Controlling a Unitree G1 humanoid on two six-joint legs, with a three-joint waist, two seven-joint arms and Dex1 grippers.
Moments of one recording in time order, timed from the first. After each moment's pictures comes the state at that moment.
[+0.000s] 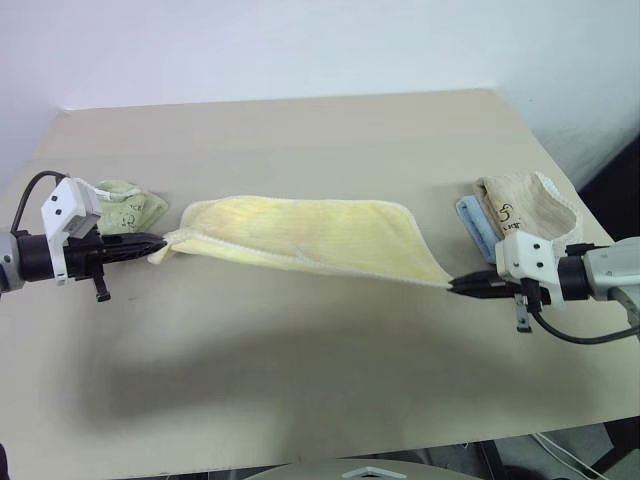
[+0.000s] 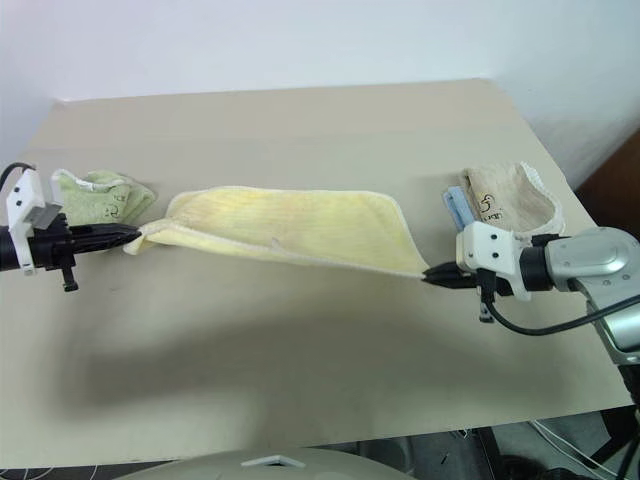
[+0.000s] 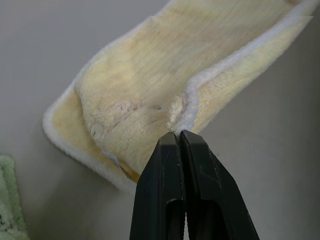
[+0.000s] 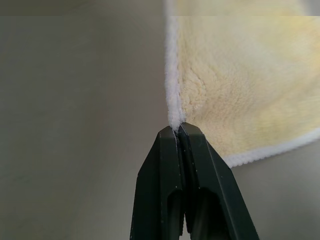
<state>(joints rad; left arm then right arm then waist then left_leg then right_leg) -0.22 1.09 0.30 0.10 -0.46 0.38 -1.30 -0.16 -1.11 -0.06 -0.20 0.38 0.24 1.31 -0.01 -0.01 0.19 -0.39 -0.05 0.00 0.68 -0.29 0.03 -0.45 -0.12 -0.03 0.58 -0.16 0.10</state>
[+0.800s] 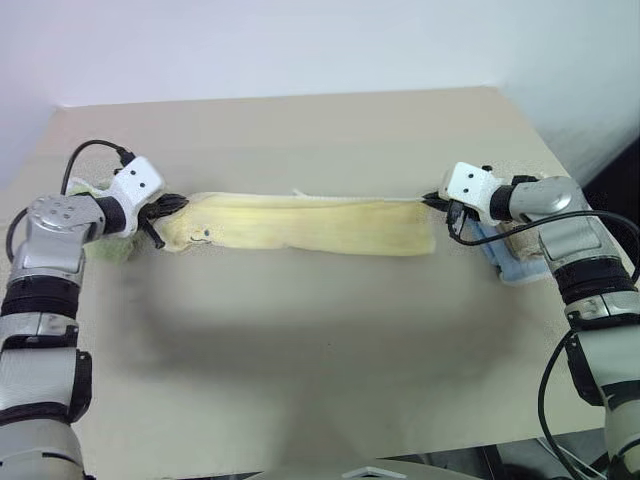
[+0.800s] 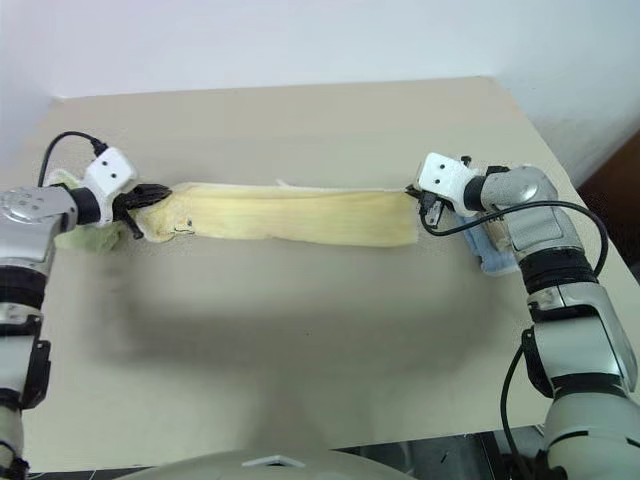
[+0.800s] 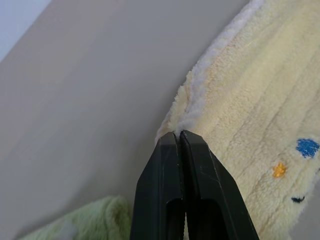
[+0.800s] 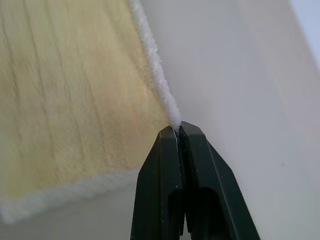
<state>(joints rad) -0.77 0.83 -0.05 0.76 0.00 -0.10 -0.97 -0.86 -0.76 0.23 0.71 -0.12 -0.19 0.98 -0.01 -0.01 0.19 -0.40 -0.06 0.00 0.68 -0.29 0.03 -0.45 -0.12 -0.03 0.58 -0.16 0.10</state>
